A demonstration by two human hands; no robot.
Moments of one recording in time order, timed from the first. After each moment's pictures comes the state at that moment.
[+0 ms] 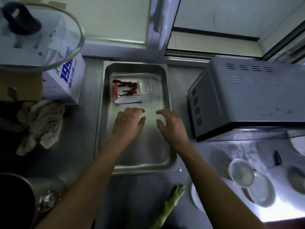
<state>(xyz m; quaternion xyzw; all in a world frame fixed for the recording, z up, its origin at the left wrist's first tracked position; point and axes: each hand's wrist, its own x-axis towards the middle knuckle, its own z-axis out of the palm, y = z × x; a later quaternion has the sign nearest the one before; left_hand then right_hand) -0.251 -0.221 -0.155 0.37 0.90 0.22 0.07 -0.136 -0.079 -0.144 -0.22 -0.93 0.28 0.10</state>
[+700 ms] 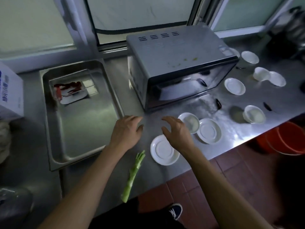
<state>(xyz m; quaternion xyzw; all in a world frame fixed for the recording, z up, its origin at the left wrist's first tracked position) -0.043 -0.164 -0.134 0.54 0.82 0.18 0.10 0.140 -0.047 -0.131 -0.37 -0.89 0.24 0.15</state>
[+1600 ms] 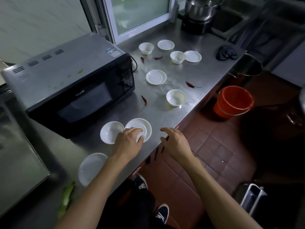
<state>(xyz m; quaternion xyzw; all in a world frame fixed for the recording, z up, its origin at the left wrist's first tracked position) 0.231 0.010 -0.144 0.66 0.72 0.18 0.14 0.437 0.052 -0.143 -0.55 -0.78 0.26 0.16</state>
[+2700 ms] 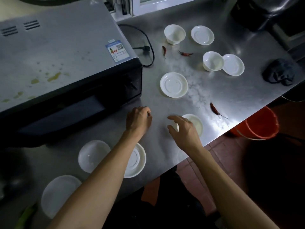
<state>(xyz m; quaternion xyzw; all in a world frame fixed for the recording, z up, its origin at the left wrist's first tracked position) 0.210 0.273 -0.226 0.49 0.83 0.17 0.22 0.402 0.310 -0.171 -0.48 -0.82 0.29 0.08</state>
